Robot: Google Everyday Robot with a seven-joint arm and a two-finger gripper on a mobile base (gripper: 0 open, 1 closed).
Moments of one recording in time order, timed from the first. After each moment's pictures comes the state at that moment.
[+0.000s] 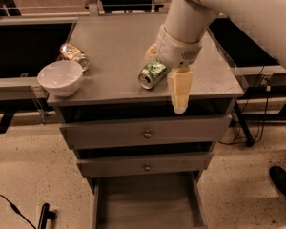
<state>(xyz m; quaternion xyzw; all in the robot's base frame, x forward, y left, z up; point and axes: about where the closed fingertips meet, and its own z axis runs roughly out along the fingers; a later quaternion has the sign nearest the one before) 0.545 -0.057 0.899 -0.82 0.56 0.01 0.12</state>
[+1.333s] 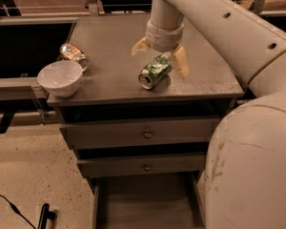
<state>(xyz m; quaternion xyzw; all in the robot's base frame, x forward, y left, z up) 0.666 -0.060 0.872 -0.95 0.30 -0.06 0.05</state>
